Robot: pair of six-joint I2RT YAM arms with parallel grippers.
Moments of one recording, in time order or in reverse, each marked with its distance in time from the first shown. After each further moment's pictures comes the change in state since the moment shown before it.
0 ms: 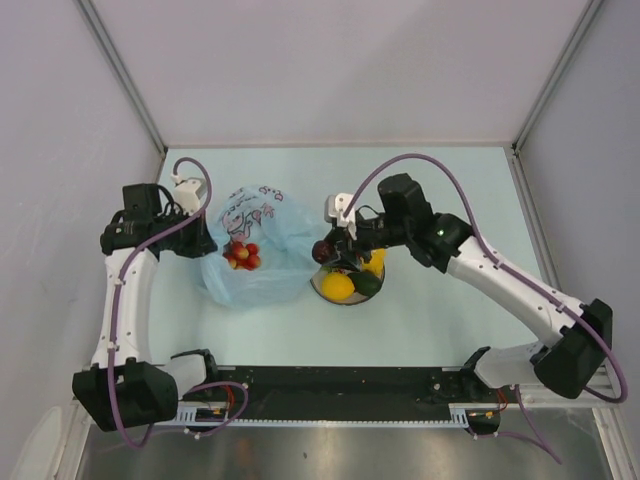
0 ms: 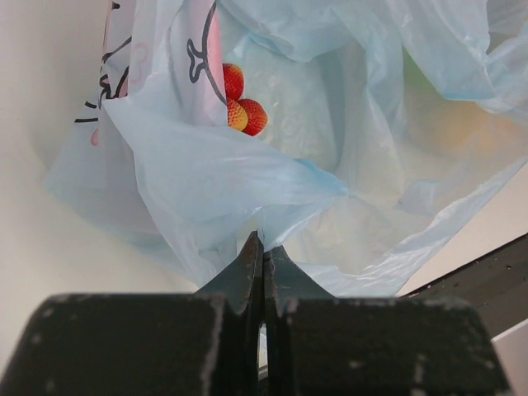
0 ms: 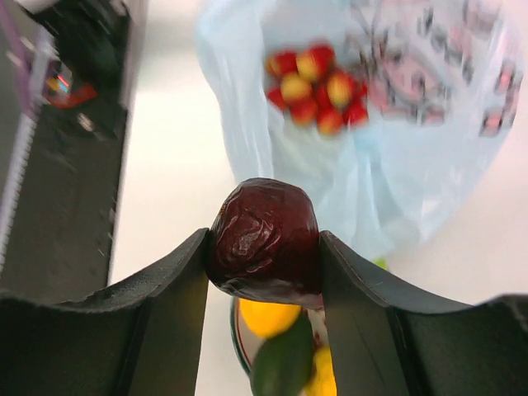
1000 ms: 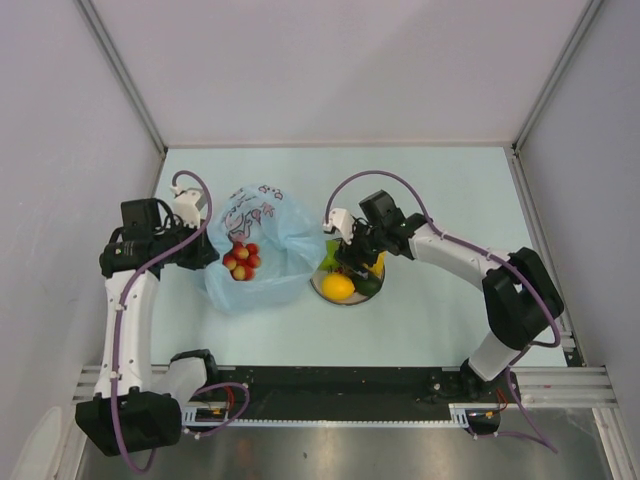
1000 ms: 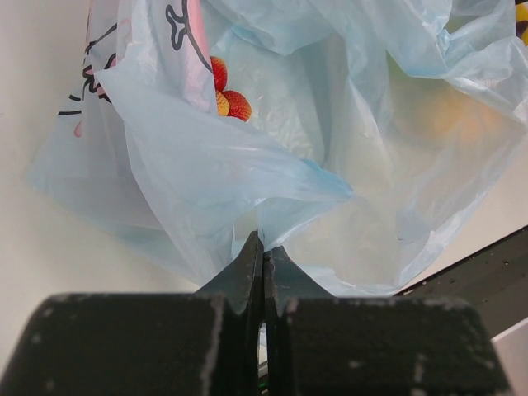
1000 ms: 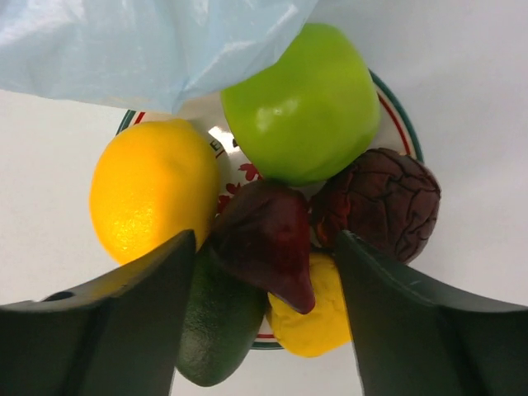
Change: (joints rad) left arm -0.001 -0.131 -0.086 0.011 0.021 -0.010; right arm -0.108 0.312 -0.136 0.007 0.328 -0.077
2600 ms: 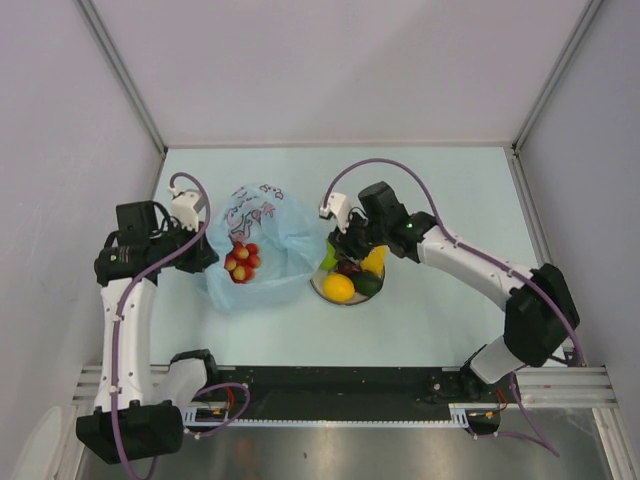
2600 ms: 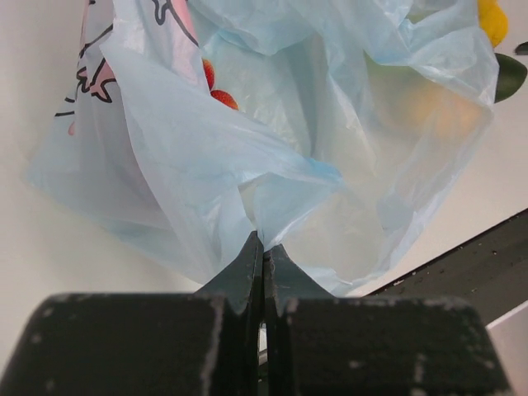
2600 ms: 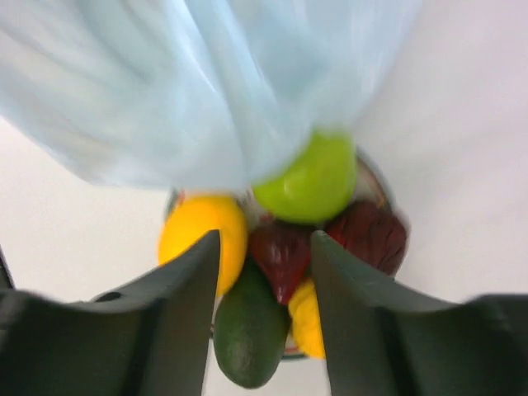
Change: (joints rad) left arm 0.000 -0.040 0.025 -0.056 0.016 0.012; right arm 0.053 -0.090 0.028 0.019 0.045 0.160
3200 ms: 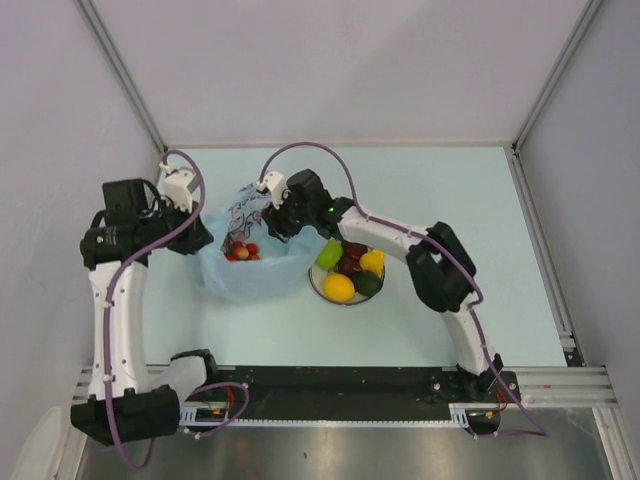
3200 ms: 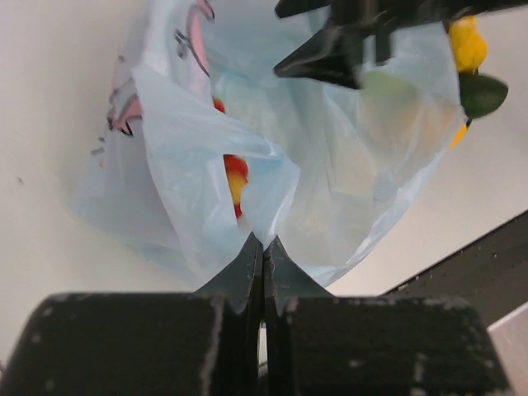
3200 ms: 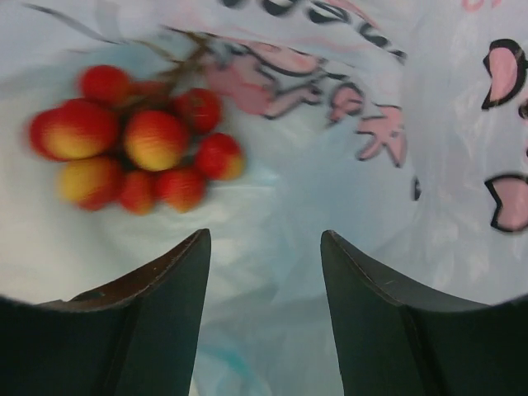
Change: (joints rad) left arm -0.002 0.061 0.166 -0.076 0.019 0.050; right arm 0.135 0.527 0.543 0.222 0.048 0.232
